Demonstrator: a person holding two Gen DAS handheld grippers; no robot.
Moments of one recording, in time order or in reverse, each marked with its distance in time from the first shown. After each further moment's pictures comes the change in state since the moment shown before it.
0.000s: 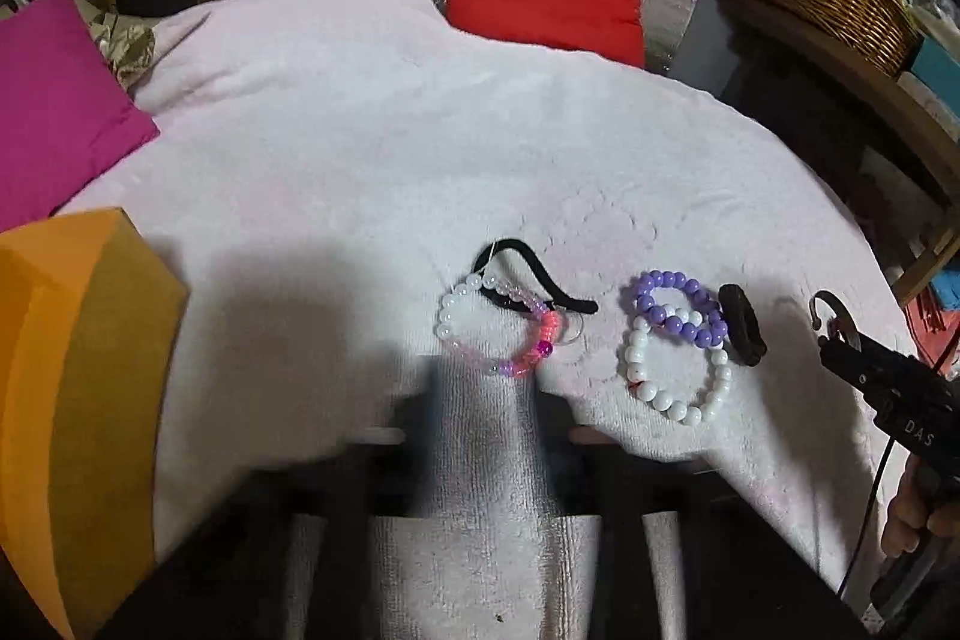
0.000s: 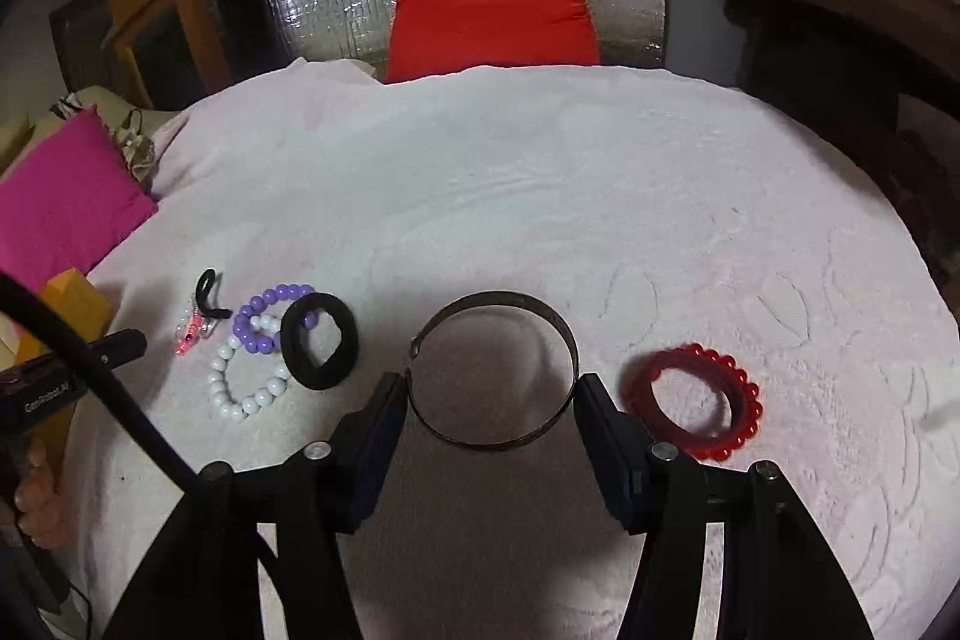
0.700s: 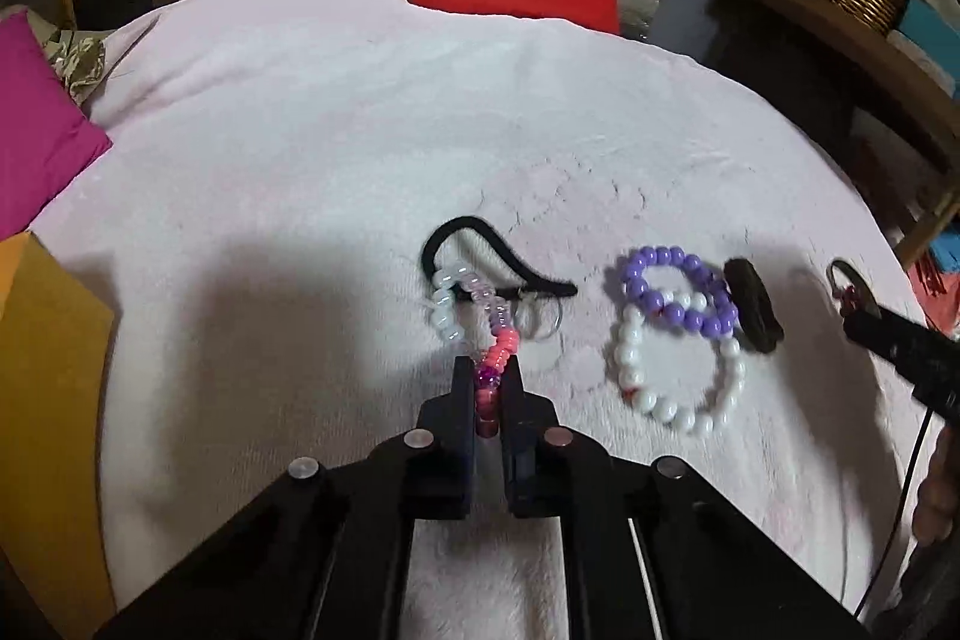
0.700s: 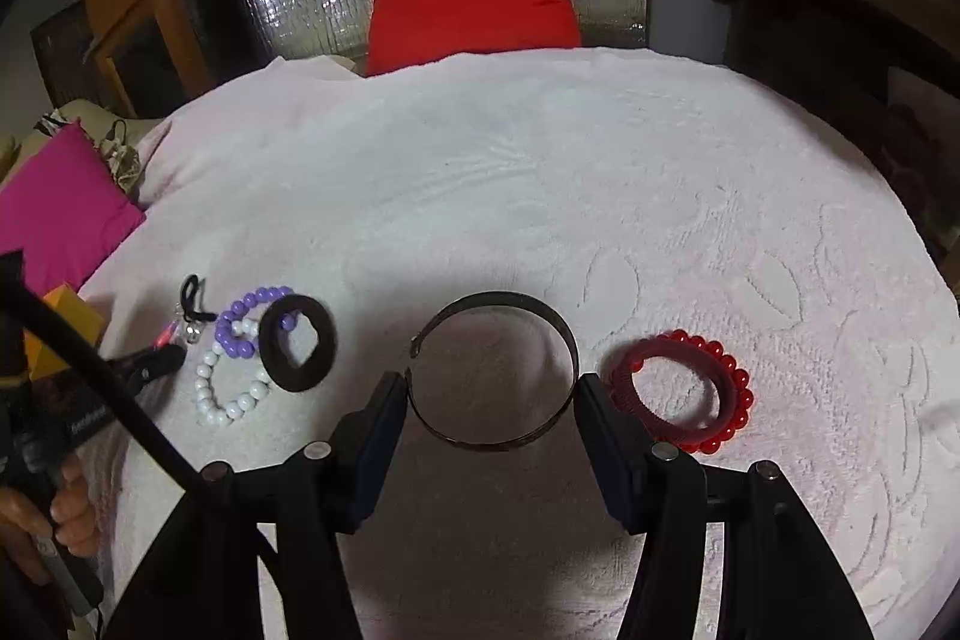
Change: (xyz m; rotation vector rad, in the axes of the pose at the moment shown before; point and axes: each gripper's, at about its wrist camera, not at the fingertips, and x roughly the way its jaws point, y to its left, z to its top) left arm 0.031 -0.015 0.002 0.086 0.039 -0.032; right arm 0.002 -0.009 0.004 0.043 0.022 -0.008
